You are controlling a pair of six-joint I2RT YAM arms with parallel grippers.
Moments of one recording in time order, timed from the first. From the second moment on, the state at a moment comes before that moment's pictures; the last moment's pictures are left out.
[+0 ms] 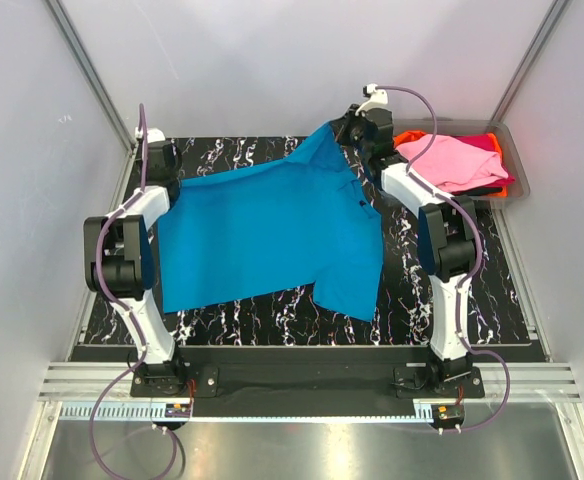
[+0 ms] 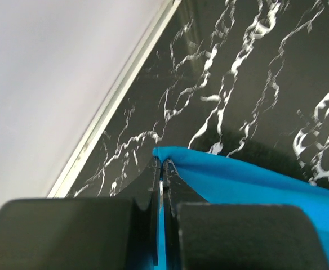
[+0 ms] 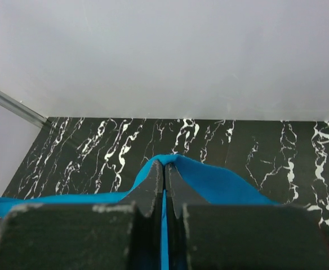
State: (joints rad) left arm 0.05 1.89 1.31 0.06 -0.54 -0.03; right arm 0.30 2.17 1.76 0.34 -0.10 0.44
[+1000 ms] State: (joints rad) left arm 0.05 1.95 1.41 -0.58 -0.41 -0.24; right arm 0.26 1.88 1.50 -0.14 -0.19 0.60
